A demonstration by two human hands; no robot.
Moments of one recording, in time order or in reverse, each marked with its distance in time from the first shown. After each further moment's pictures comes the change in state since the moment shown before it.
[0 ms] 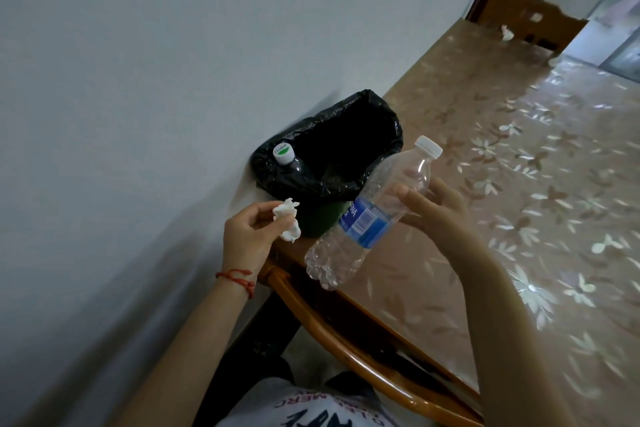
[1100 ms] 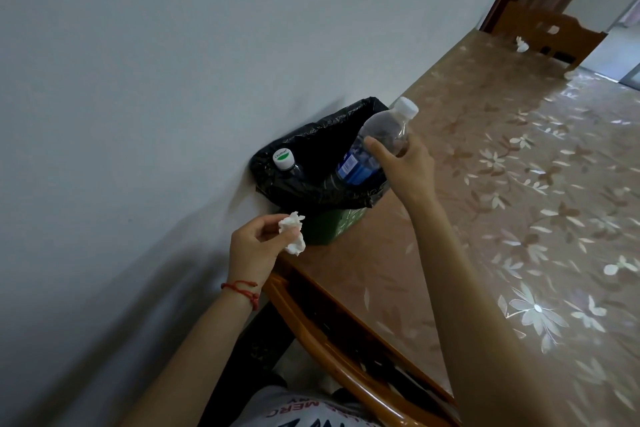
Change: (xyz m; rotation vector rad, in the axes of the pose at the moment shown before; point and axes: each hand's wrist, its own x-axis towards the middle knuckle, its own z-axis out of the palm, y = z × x) left_hand -0.007 -0.009 0.015 0.028 0.013 -0.036; right_hand 0.095 0.005 0.021 -0.493 0.294 -0.079
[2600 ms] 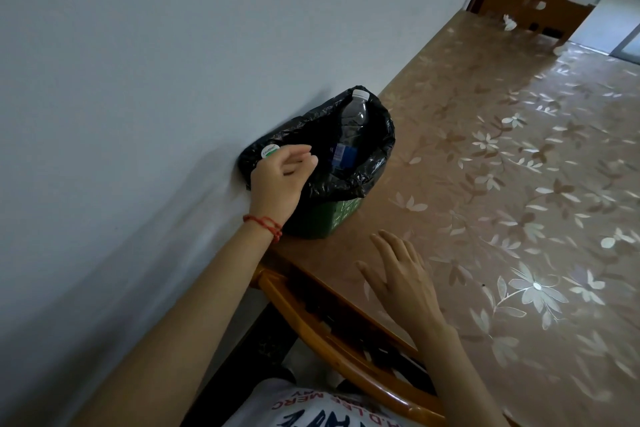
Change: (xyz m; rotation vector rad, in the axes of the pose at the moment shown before) left_hand 0.046 0.056 0.039 0.164 -0.083 0.295; right_hand -0.138 0.099 -0.004 -0.687 -0.211 -0.289
